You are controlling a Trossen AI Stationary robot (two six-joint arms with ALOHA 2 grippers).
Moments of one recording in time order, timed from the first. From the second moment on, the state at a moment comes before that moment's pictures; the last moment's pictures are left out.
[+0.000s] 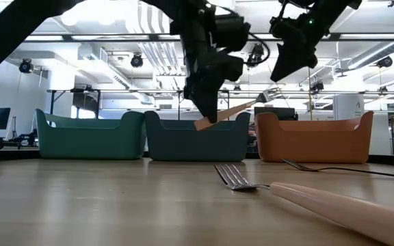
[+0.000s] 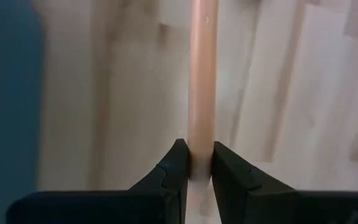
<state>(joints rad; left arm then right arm) 0.16 2.17 1.92 -1.06 0.11 -0.02 -0.31 1.16 1.00 -0.65 0.21 0.21</state>
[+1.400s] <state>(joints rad) 0.44 2.09 2.10 -0.66 0.14 -0.13 -0.36 1.16 1.17 -0.50 0.21 0.51</state>
